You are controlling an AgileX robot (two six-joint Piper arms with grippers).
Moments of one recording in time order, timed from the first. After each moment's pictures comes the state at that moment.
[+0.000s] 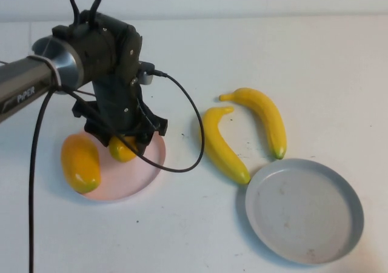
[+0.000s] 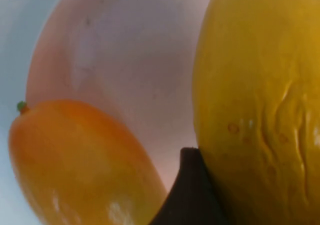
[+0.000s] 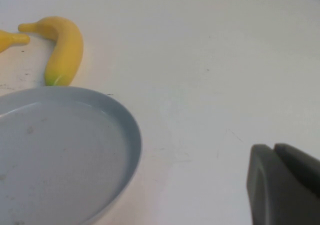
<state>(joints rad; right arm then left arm) -0.01 -0.01 0.03 0.25 0.36 -0.26 -0.45 1.98 -1.61 0.14 1.16 -0.24</state>
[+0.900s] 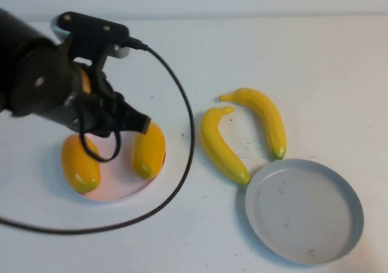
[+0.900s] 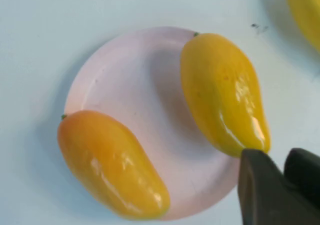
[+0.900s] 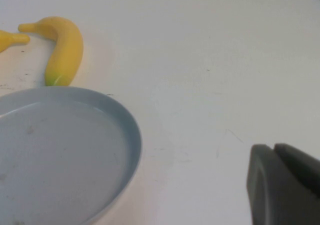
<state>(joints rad) -0.01 -0.01 0.03 0.25 0.36 -0.26 -0.55 1.43 -1.24 0.22 0.90 -0.24</state>
